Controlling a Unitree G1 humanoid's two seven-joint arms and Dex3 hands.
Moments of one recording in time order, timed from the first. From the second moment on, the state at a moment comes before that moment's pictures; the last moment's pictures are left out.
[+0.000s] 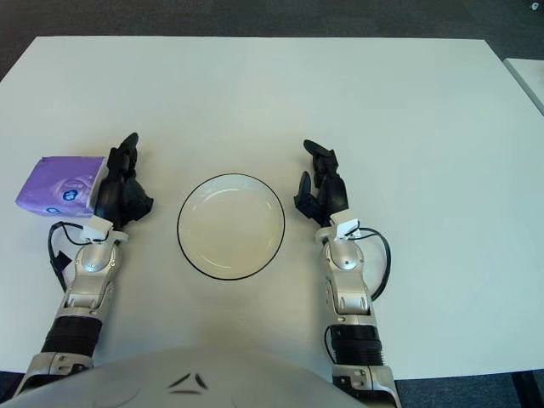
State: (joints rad) left arm 0.04 0.15 0.05 0.13 0.08 -0.44 0.05; right arm 0.04 -0.01 0.00 -0.04 -0.03 -0.13 -0.02
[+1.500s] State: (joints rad) left arm 0.04 0.52 0.33 -0.38 0.32 -0.44 -0.09; right arm 0.01 0.02 0.03 0.00 -0.03 -0.11 -0.05
